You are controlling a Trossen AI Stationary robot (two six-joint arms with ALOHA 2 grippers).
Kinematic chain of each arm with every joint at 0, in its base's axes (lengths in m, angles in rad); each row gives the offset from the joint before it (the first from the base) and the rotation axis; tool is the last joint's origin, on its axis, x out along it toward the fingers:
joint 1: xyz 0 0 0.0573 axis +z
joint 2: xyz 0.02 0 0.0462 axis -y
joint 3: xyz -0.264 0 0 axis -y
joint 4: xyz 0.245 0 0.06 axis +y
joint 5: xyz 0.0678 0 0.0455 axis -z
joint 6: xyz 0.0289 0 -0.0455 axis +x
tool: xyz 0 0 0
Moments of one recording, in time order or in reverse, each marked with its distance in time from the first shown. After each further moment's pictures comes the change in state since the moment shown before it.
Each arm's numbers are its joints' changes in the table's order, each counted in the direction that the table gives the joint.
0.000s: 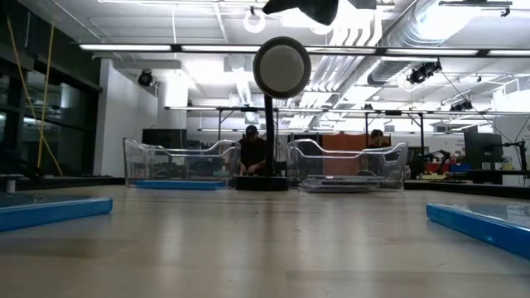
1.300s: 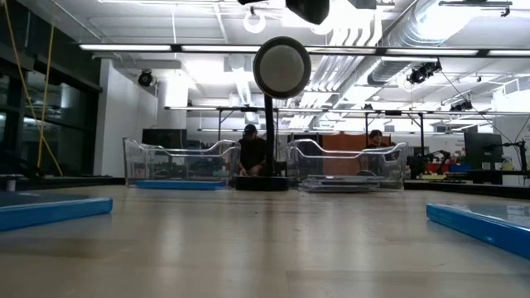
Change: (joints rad) left arm -0.020 -0.198 0.092 0.320 0.377 0.323; right arm 0.088 -0.093 0.000 -0.154 0.068 0.134
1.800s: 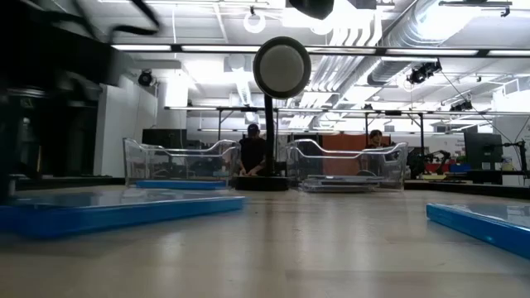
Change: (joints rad) left arm 0.359 -0.003 -0.004 0.044 -0.193 0.716; right arm 0.032 0.000 0.000 0.004 0.005 0.016
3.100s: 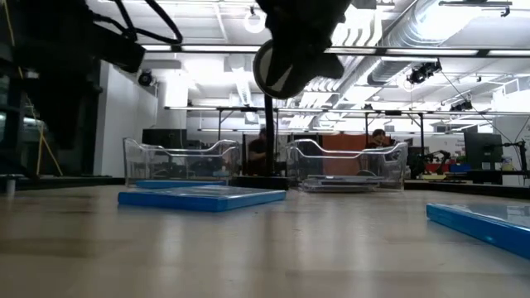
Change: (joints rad) left arm 0.168 0.214 -0.003 0.256 -0.012 -0.276; right arm -0.303 -0.041 0.001 0.318 -0.045 -0.002
